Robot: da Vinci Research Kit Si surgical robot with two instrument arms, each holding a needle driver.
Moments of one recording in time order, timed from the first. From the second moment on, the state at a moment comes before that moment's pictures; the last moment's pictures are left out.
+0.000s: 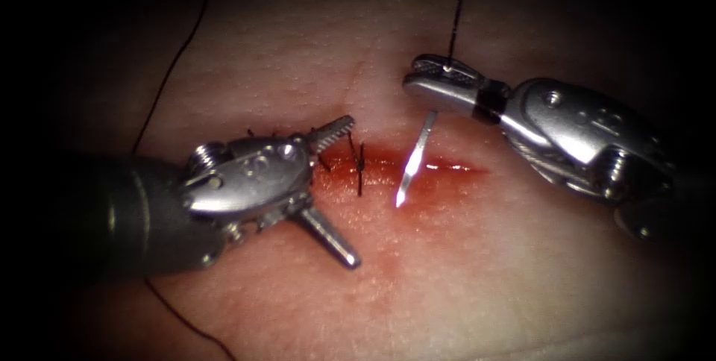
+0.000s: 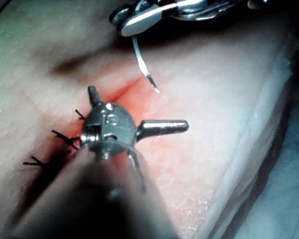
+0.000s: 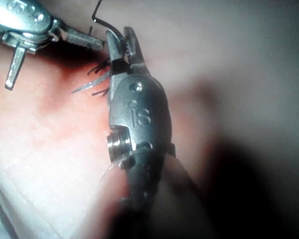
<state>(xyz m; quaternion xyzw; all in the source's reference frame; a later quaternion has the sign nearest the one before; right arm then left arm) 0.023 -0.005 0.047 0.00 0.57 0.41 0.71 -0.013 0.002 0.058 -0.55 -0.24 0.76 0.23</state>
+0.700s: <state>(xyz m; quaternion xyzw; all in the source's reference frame) 0.024 -0.003 0.052 -0.10 0.60 0.22 0.76 -0.017 -0.001 0.065 -0.48 -0.12 0.86 0.14</state>
